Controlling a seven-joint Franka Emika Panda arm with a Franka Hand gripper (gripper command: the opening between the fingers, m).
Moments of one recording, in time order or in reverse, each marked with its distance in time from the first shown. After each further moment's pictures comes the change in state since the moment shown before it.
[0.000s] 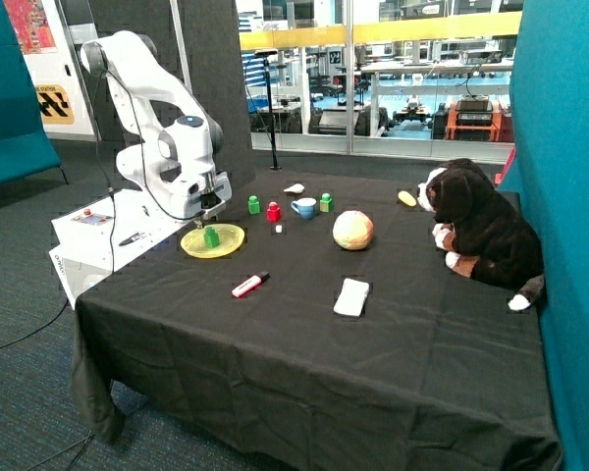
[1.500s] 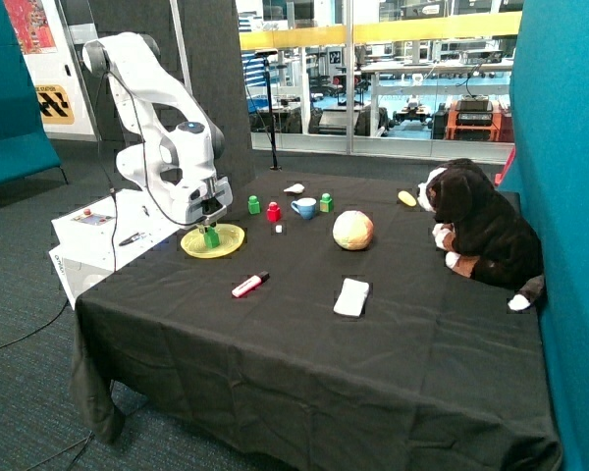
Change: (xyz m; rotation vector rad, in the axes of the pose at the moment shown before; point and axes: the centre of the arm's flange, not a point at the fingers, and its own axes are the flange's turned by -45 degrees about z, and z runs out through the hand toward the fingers) arm 0.004 0.003 0.014 0.002 -0.002 -0.010
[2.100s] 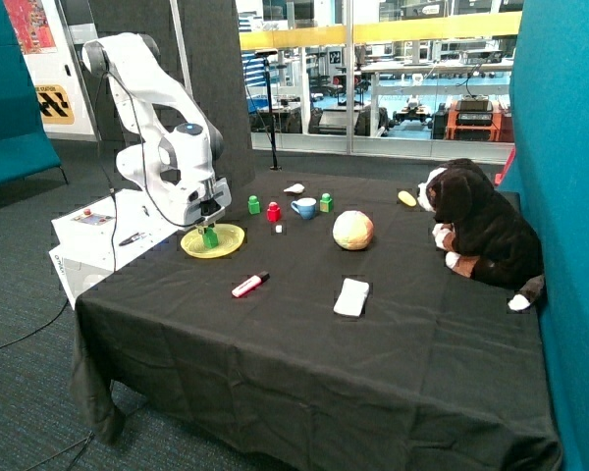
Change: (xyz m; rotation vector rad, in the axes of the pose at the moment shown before) arm -0.005 0.001 0.004 0.005 0.001 0.003
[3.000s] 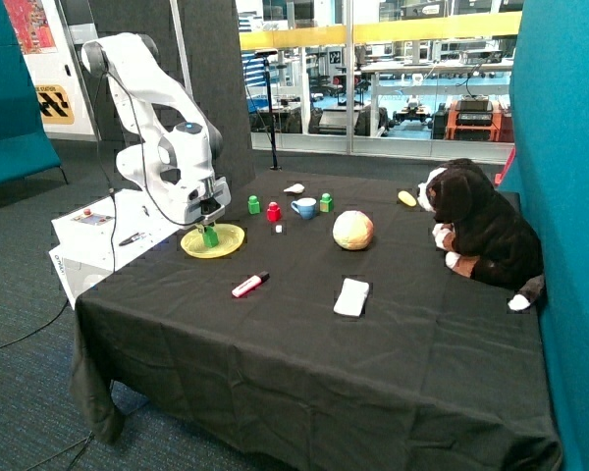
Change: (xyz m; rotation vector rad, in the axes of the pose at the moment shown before) arm -0.002 -0.004 -0.003 -0.003 0.010 -0.015
